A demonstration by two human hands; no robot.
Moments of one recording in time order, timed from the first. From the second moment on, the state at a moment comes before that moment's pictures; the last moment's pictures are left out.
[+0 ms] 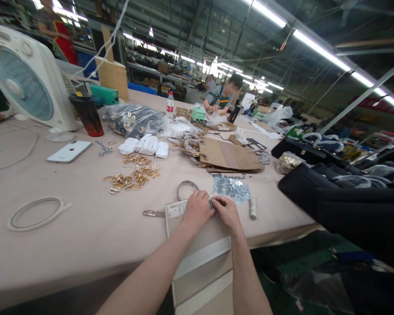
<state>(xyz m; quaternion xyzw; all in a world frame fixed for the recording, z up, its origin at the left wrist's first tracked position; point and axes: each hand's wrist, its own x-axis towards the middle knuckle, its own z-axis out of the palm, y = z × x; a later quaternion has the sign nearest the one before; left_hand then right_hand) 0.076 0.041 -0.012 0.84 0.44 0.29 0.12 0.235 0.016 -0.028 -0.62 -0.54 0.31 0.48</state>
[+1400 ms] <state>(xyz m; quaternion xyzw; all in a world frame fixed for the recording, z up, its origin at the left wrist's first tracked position) -0.067 0.016 -0.044 0.78 0.43 0.41 0.20 0.317 0.039 -0.043 -0.83 -0.40 0.01 0.38</state>
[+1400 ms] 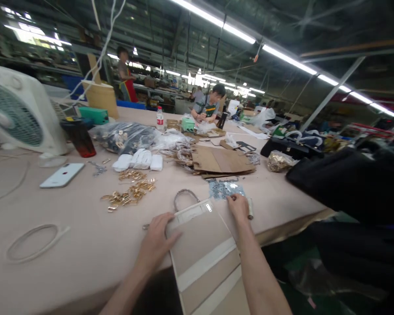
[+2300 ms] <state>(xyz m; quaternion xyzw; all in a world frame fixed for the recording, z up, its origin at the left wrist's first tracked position) -0.060 -0.003 -0.020 0.83 0.42 0.35 0.10 0.251 0.002 -0.017 -0.62 -0.51 0.20 0.56</state>
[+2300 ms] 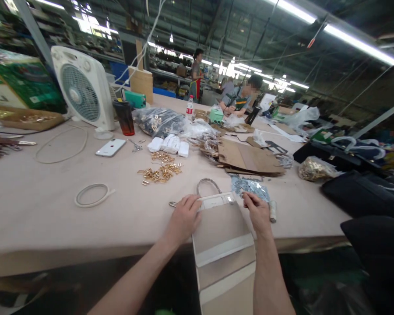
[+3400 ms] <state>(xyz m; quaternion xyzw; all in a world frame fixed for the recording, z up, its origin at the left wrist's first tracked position) -0.016 0.034 -0.025 0.82 0.44 0.34 0.15 0.202 0.053 0.014 -0.50 -0.77 0.28 0.27</state>
